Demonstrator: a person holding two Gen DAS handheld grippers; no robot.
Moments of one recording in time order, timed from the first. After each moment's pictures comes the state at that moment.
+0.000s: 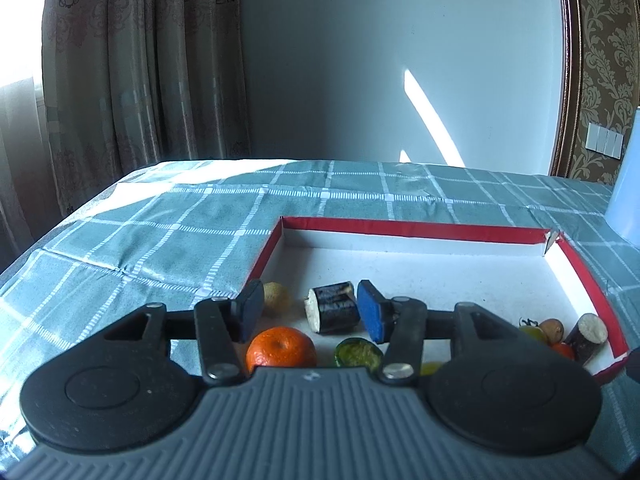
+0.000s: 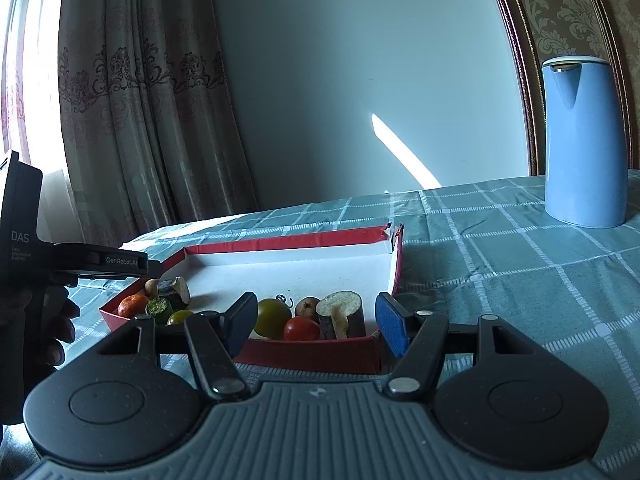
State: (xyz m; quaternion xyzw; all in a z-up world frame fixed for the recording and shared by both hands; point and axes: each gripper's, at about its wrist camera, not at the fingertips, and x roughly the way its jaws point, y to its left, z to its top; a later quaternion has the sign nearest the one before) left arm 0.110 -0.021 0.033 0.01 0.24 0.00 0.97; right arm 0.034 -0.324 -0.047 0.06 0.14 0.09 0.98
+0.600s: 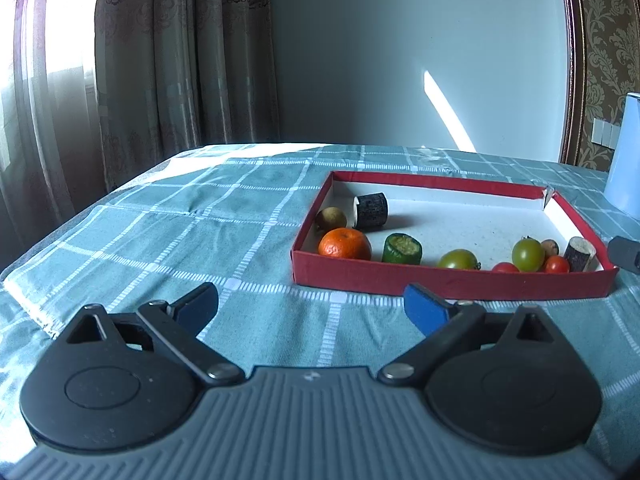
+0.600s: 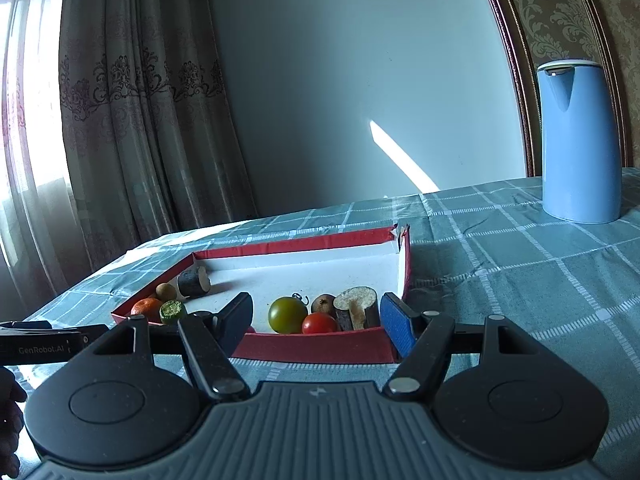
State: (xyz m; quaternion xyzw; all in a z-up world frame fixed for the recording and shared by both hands) left arm 0.014 0.009 0.010 0.01 0.24 0.03 0.97; right arm 0.015 -0.305 -0.049 0.07 0.13 0.08 0.99
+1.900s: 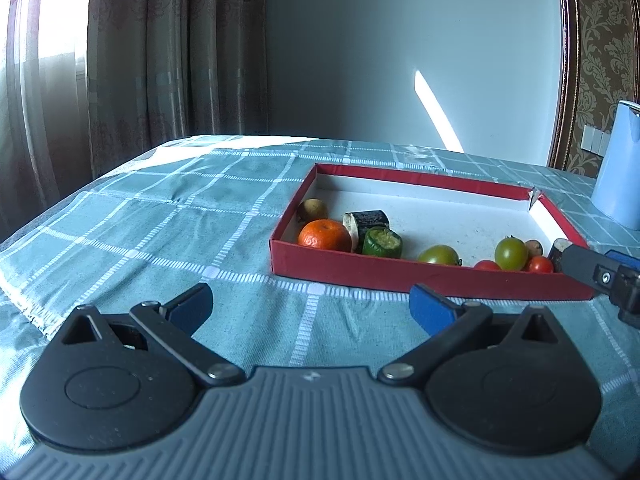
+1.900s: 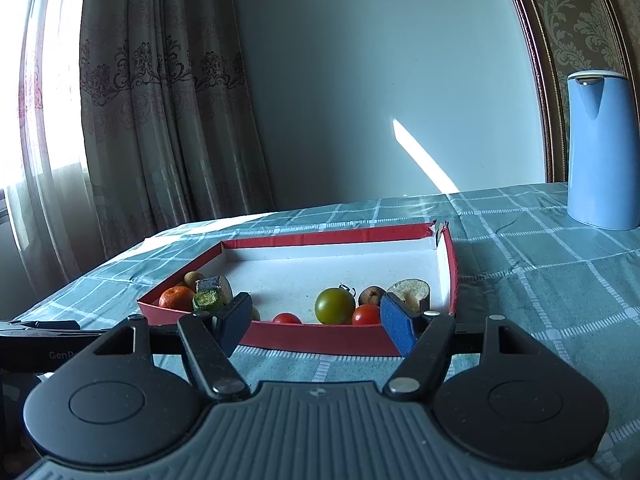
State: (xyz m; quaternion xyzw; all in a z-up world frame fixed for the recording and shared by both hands) left arm 0.012 0.006 0.008 -0.01 0.24 0.01 0.97; right arm 0.016 -0.272 -0.050 0.04 0.13 0.10 0.99
